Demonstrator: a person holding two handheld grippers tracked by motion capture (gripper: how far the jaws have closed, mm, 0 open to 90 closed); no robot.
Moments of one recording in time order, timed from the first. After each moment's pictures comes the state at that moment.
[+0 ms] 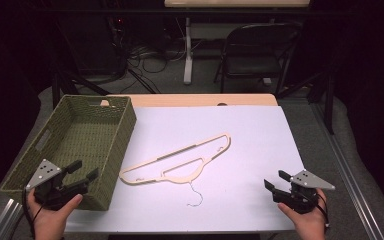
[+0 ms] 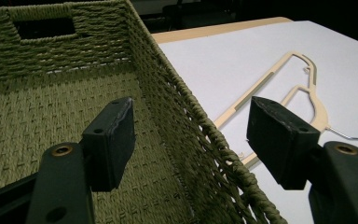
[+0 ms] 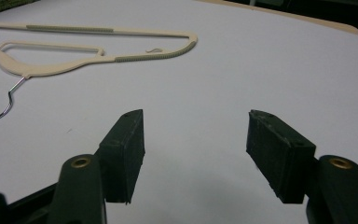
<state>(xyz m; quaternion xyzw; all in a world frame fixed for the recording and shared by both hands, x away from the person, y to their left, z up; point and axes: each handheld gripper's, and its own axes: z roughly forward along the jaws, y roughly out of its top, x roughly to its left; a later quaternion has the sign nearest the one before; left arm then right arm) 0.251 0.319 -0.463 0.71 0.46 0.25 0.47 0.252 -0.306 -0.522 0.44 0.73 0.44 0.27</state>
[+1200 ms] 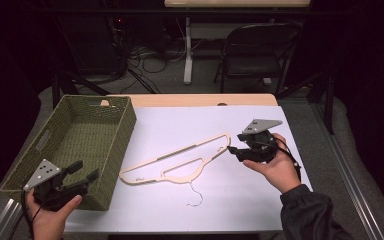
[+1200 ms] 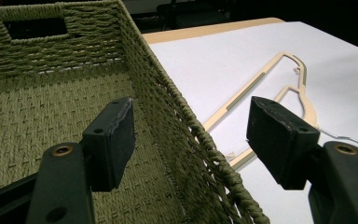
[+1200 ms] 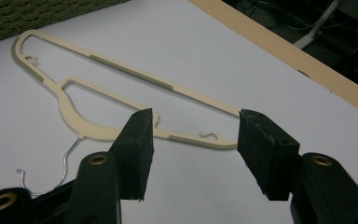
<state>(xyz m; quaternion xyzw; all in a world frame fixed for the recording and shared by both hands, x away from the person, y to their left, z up) 0.248 0.316 -0.458 0.71 0.46 0.24 0.47 0.350 -0.201 -0.420 0.32 0.84 0.38 0.20</state>
